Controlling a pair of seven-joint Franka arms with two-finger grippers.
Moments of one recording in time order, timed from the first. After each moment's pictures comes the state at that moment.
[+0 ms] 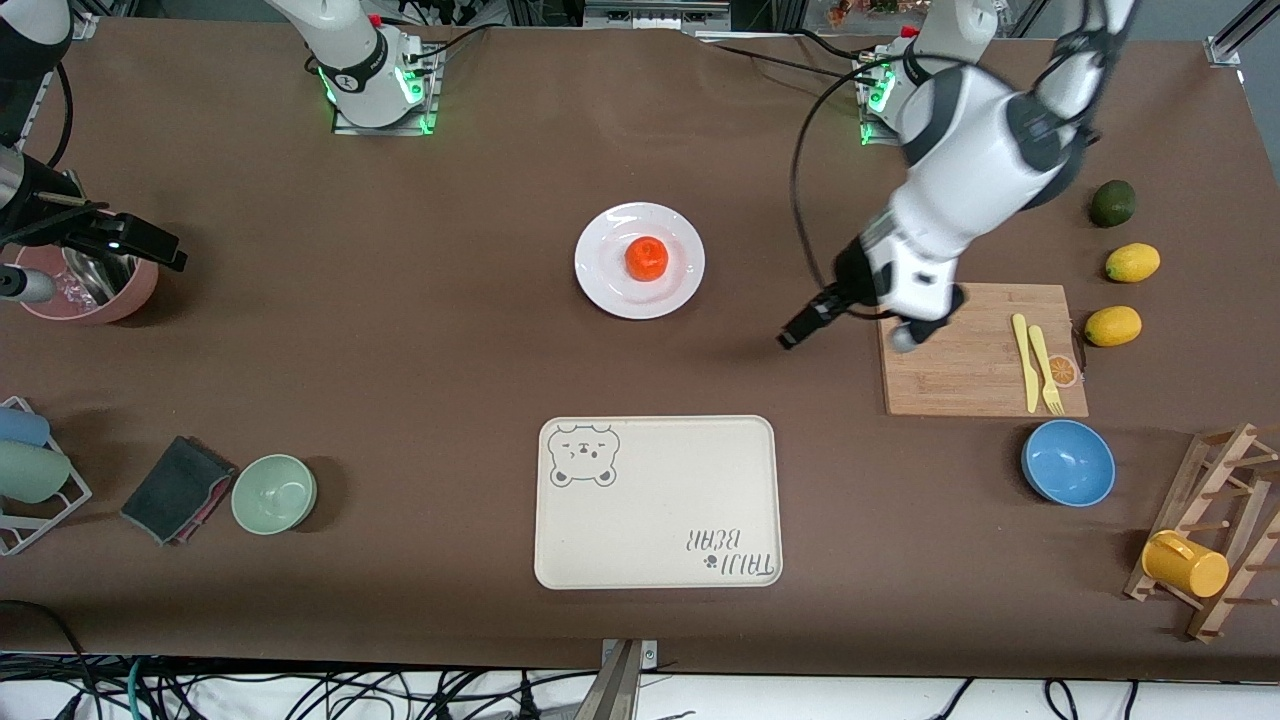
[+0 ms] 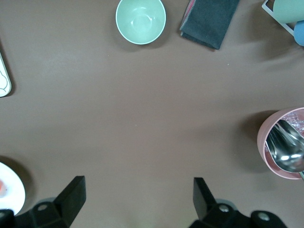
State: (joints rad) left arm -0.14 0.06 -0.26 -2.02 -0.37 2.39 -0.90; right arm 0.12 0.05 -0.16 -1.64 0.01 1.60 0.11
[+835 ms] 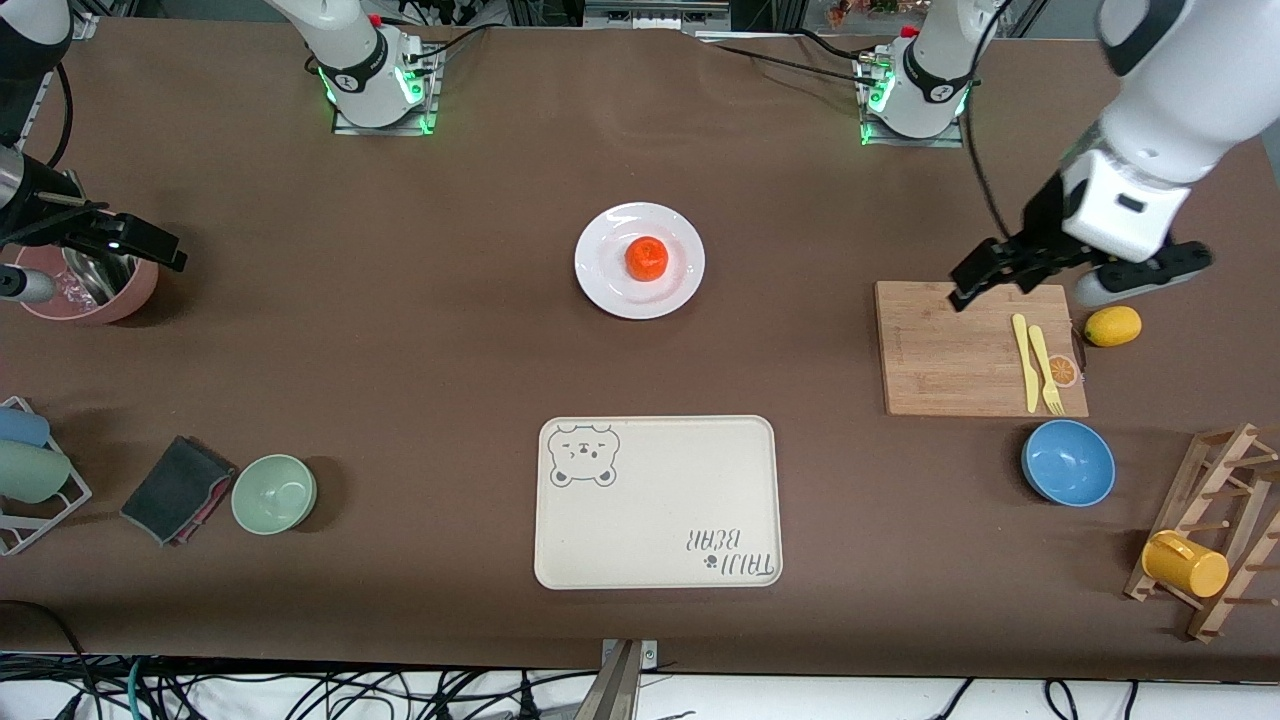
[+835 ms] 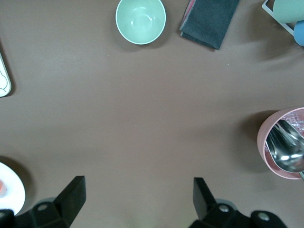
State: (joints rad) left arm -0.12 -0.05 -0.03 -1.80 -0.10 1.90 -0.42; right arm 0.12 0.05 -0.16 -1.64 0.01 1.60 0.11
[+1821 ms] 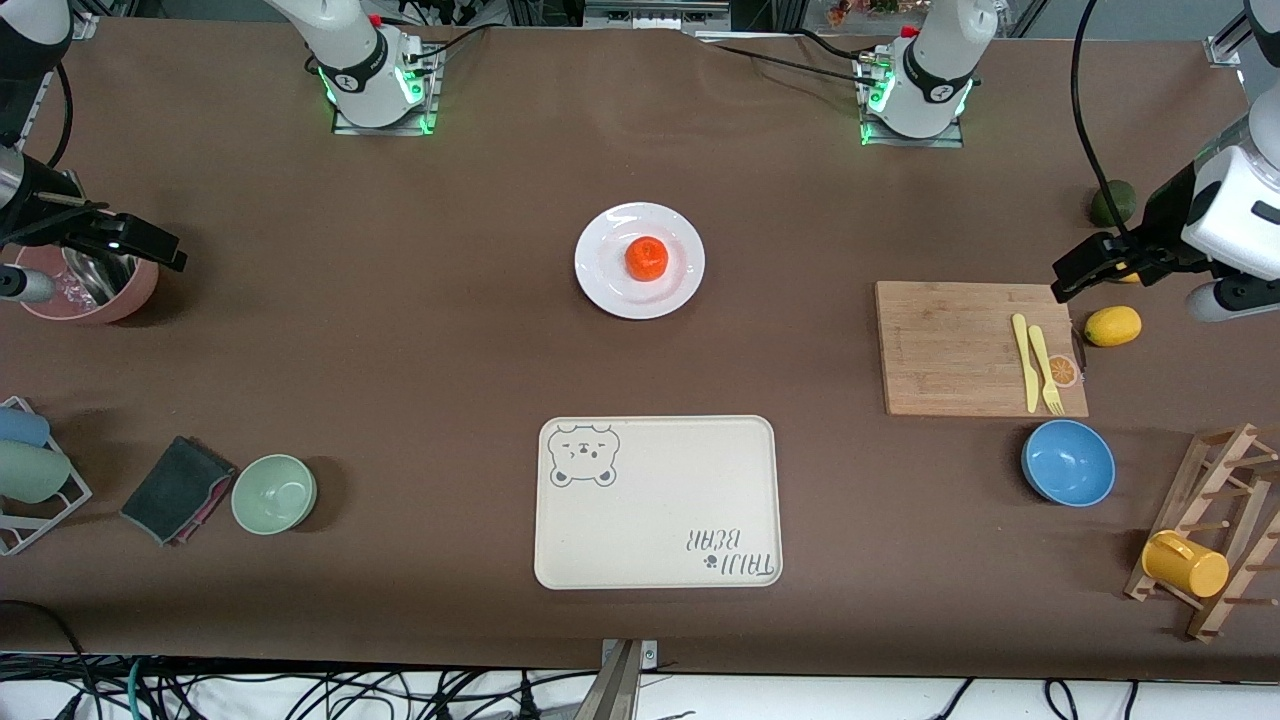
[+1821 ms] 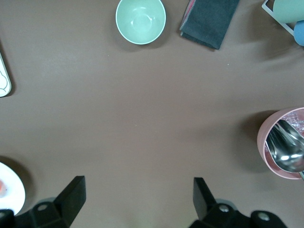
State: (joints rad) left arm -0.11 0.11 0.03 -1.45 0.00 1.58 -0.31; right arm 0.12 0.05 -0.16 -1.64 0.01 1.60 0.11
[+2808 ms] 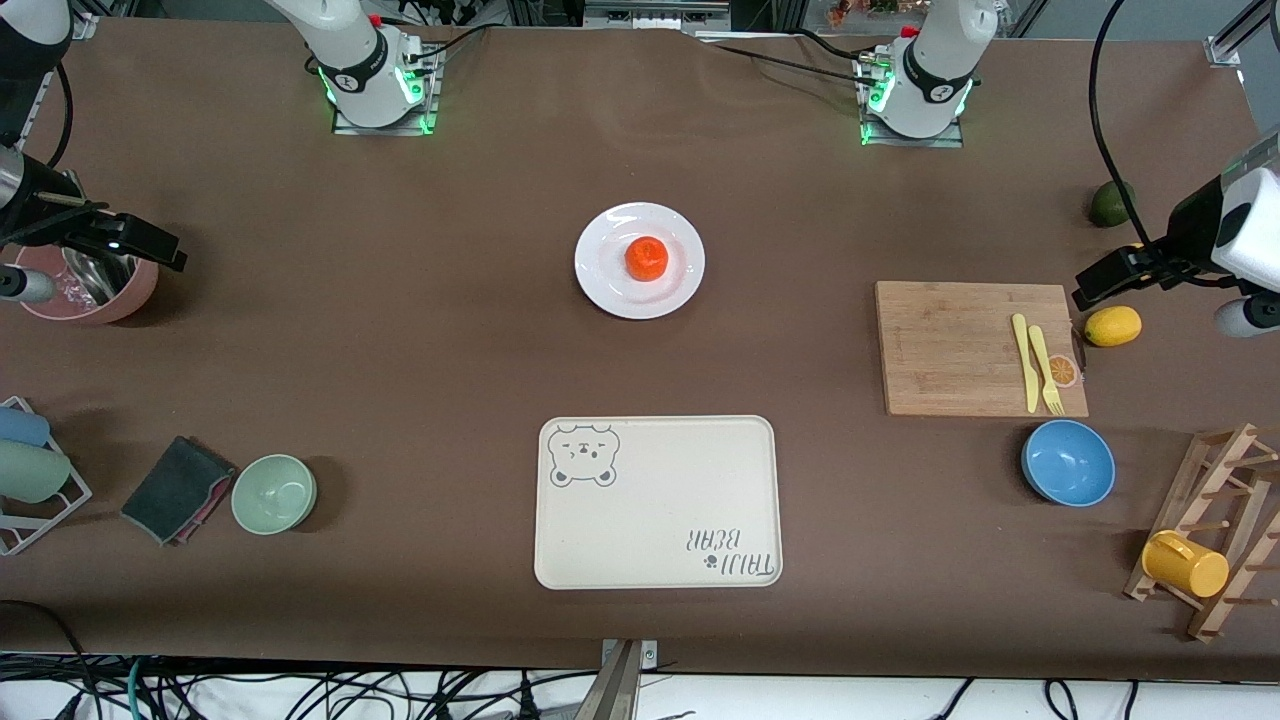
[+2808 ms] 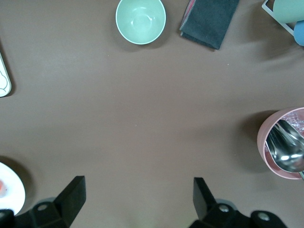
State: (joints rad) left arm -0.08 0.13 0.04 -1.45 0.00 1.57 -0.31; right arm 0.12 0.05 -0.16 -1.64 0.01 1.60 0.11
